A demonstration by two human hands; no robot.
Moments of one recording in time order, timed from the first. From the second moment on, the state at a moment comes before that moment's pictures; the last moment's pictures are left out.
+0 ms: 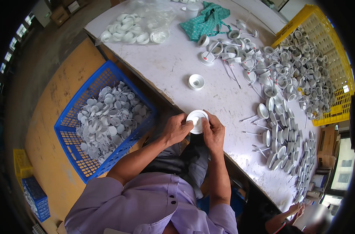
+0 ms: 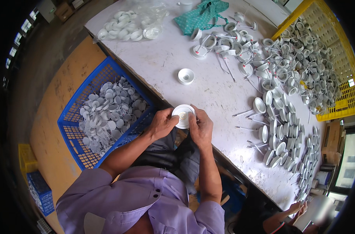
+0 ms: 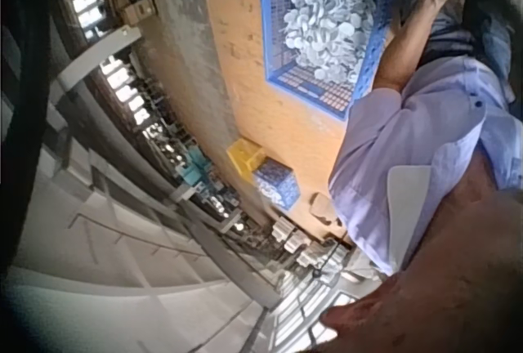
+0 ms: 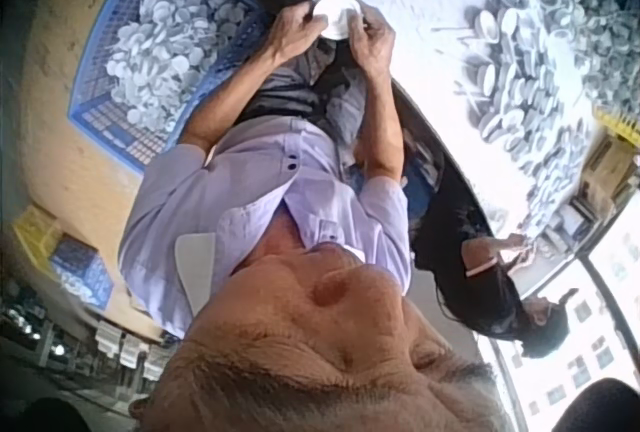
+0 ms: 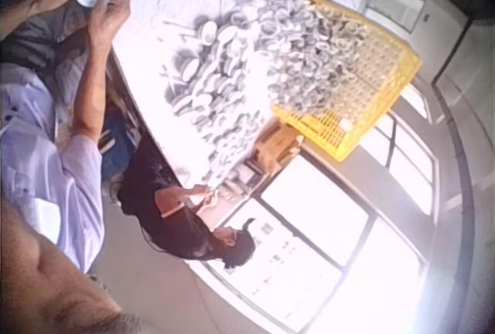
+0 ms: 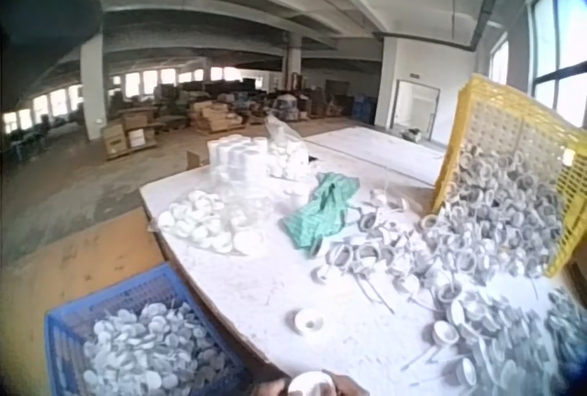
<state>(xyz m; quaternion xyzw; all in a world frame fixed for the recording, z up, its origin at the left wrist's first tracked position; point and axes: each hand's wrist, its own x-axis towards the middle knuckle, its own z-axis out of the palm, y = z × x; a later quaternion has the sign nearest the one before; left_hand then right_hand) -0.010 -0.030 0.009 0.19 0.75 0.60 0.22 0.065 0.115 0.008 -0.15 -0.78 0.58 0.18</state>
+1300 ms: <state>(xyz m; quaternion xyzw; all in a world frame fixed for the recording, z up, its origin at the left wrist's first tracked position) -0.042 0.192 -0.014 0.44 0.75 0.48 0.14 0.046 0.366 0.053 -0.15 -0.97 0.15 0.07</state>
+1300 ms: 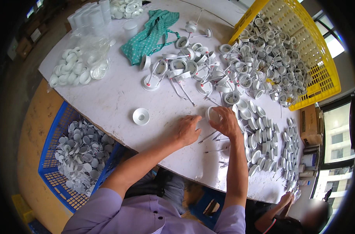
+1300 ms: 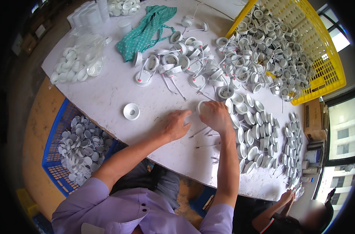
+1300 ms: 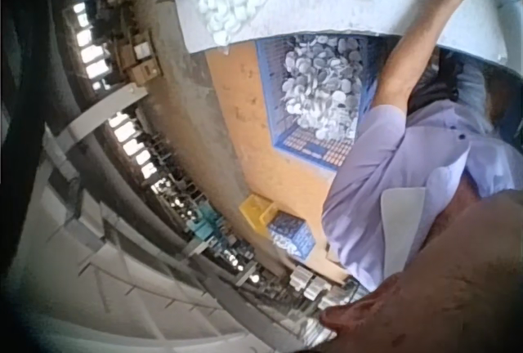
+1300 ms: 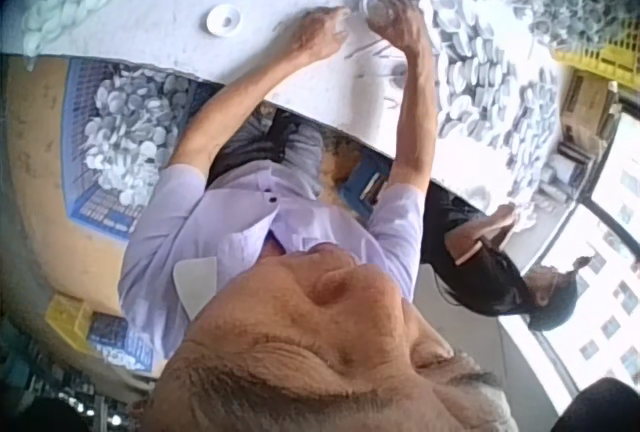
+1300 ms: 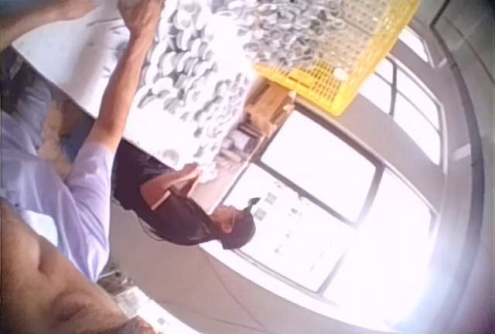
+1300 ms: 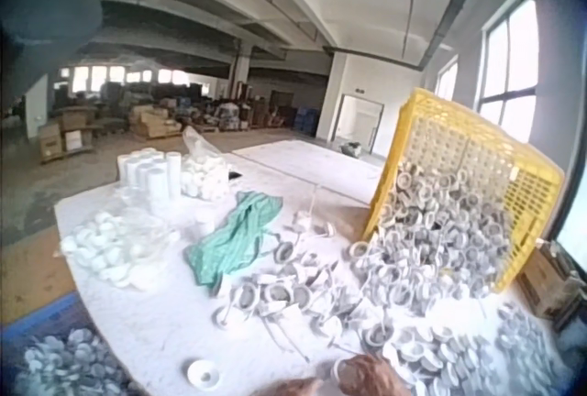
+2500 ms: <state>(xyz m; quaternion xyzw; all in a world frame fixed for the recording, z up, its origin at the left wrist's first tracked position) -0.090 0.108 0.100 0.50 0.46 0.67 0.30 0.068 0.279 0.120 0.16 -0.90 0.03 0.40</state>
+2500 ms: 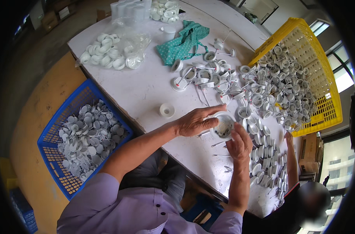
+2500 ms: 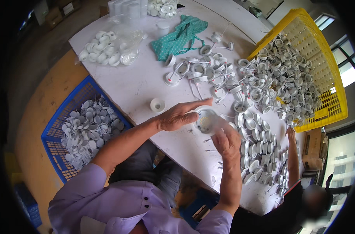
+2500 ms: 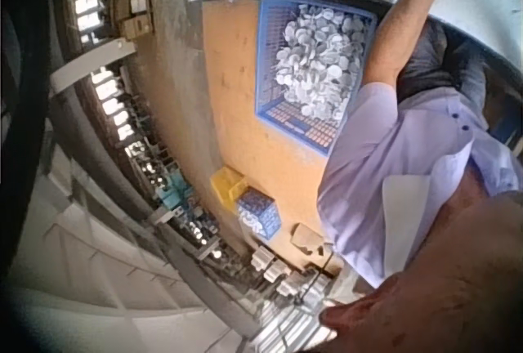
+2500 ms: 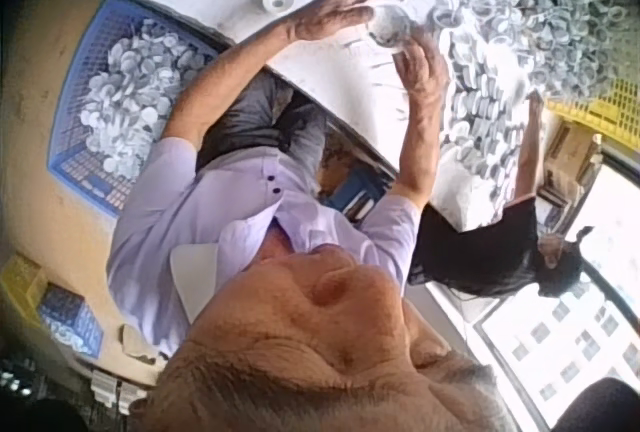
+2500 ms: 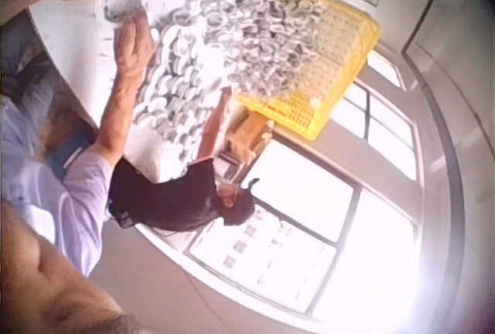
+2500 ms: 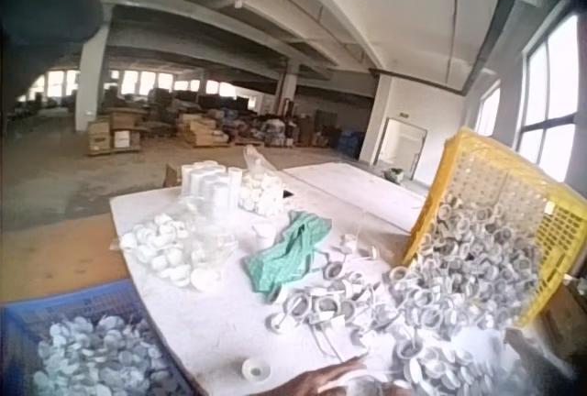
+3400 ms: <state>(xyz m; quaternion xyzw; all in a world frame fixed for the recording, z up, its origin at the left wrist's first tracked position) -0.047 0.007 0.041 0.28 0.58 0.66 0.38 0.056 0.148 0.063 0.08 -0.92 0.23 0.30</state>
